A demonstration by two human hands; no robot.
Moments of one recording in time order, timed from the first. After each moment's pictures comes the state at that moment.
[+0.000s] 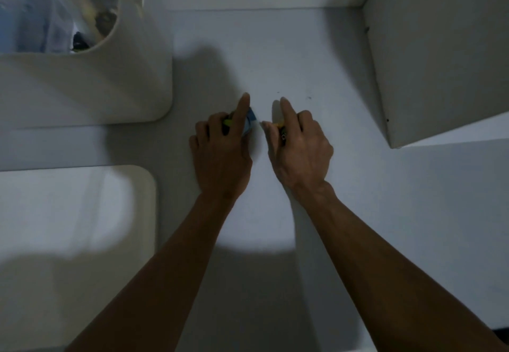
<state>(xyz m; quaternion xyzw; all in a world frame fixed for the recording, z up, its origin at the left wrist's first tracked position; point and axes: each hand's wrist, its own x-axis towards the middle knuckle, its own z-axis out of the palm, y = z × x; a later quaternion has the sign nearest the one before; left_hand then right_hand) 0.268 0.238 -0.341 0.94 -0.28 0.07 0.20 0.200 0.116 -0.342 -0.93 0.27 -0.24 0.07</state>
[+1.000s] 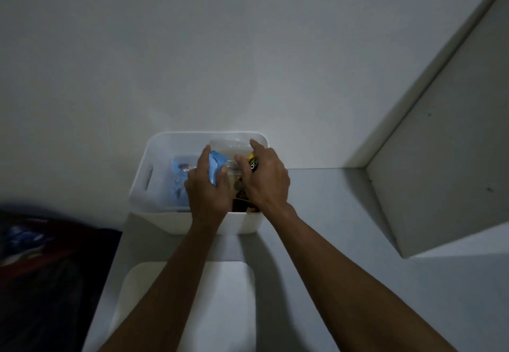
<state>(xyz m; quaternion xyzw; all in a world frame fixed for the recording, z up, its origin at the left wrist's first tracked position) 0.418 0.362 -0.111 0.85 -0.13 0.09 0.49 0.377 0.252 -0.083 -0.88 0.26 -0.21 0.34</state>
